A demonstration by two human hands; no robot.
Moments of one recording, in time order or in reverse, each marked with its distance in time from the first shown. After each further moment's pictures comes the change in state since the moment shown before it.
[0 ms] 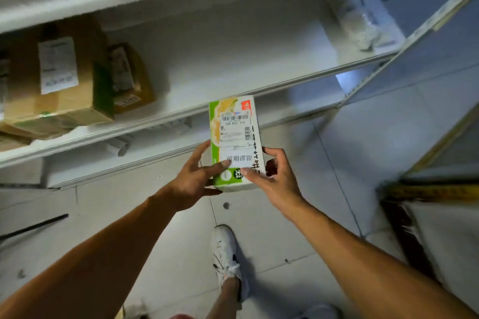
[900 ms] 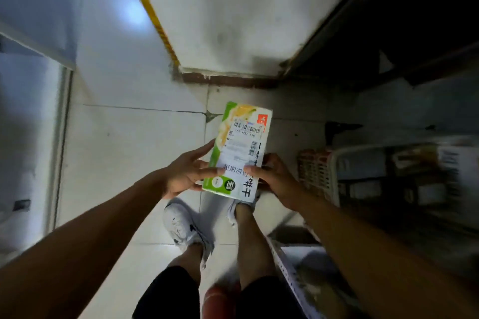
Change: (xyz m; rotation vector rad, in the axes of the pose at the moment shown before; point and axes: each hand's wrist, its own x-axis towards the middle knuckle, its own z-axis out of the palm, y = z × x) left_hand -0.067 -0.213 0.429 1.203 -0.912 -0.444; right_hand -0.362 0.292 -0.236 0.986 0.753 0.374
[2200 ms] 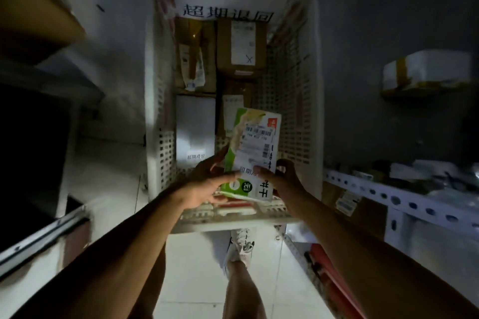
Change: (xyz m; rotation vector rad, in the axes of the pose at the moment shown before) left_hand 0.346 0.023 0.484 1.147 -0.668 -0.475; right_hand -0.033 0.250 -0.326 1.379 0.908 0.070
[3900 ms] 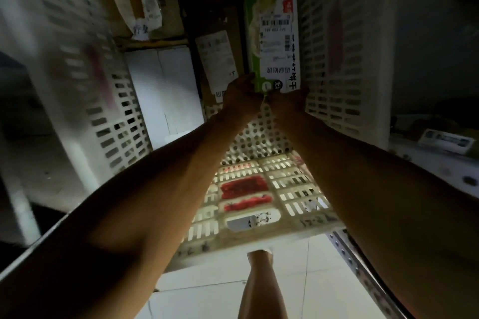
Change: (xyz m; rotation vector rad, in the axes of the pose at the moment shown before) left_hand 0.234 0.010 0.019 0.401 0.354 0.182; right_hand 0.226 0.021 0.019 0.079 0.553 0.050
